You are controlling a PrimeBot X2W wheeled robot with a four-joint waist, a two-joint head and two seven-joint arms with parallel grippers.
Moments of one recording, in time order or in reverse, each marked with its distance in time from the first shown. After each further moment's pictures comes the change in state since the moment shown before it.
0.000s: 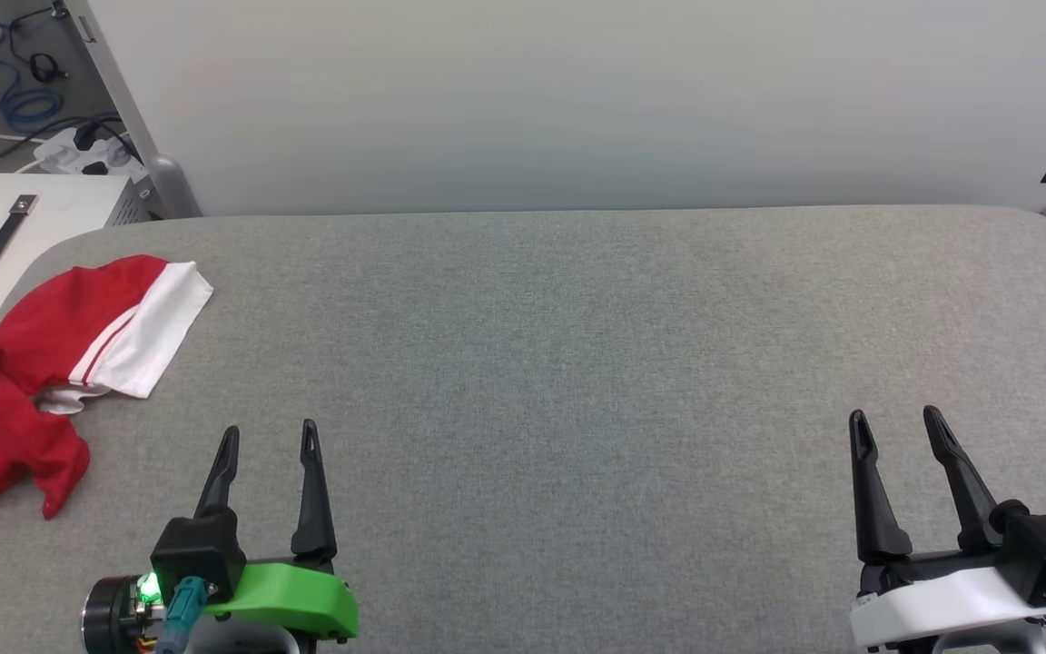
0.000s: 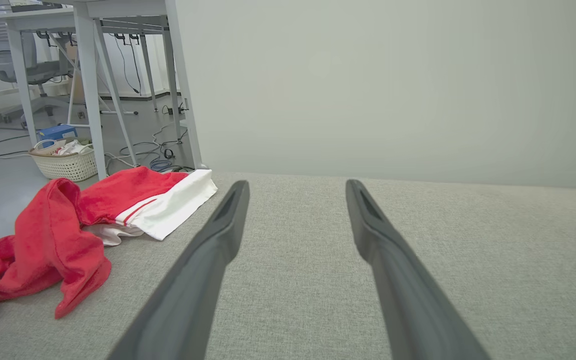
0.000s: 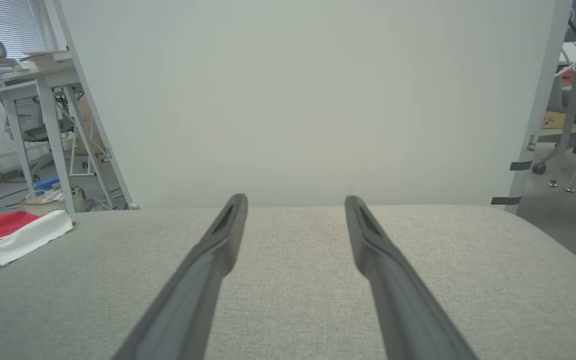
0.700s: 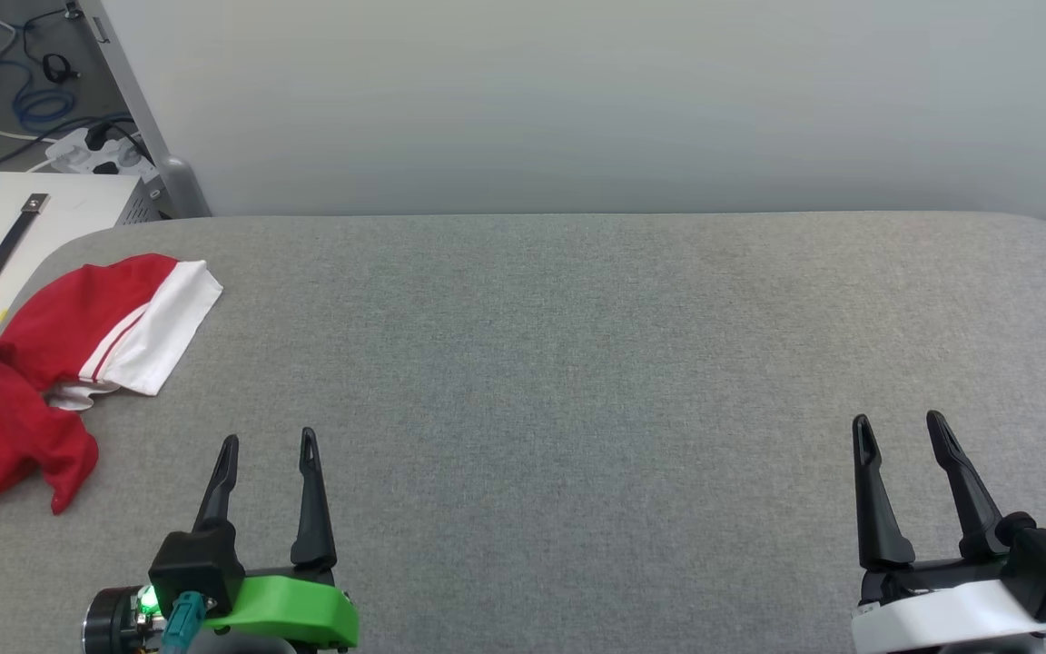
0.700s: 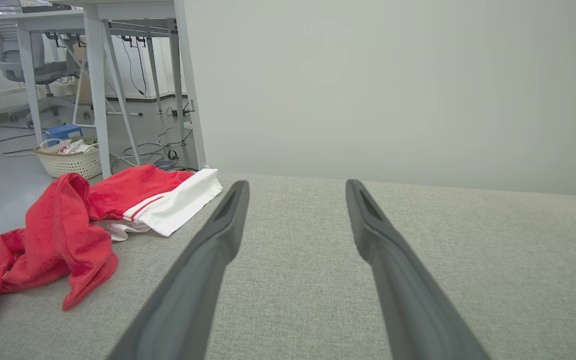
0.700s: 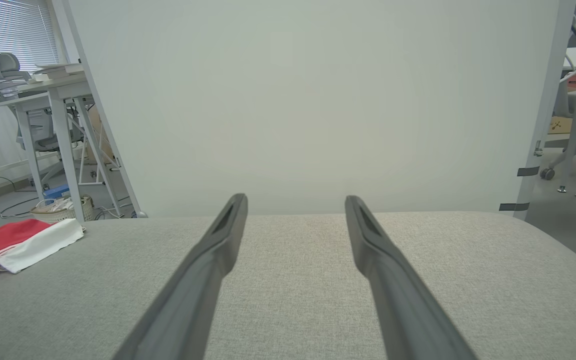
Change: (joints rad) left arm 0.016 0.000 -0.002 0.007 -0.014 0.000 -0.035; right arm 0.020 0.000 0.005 -0.014 0.016 0.000 -0.035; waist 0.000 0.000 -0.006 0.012
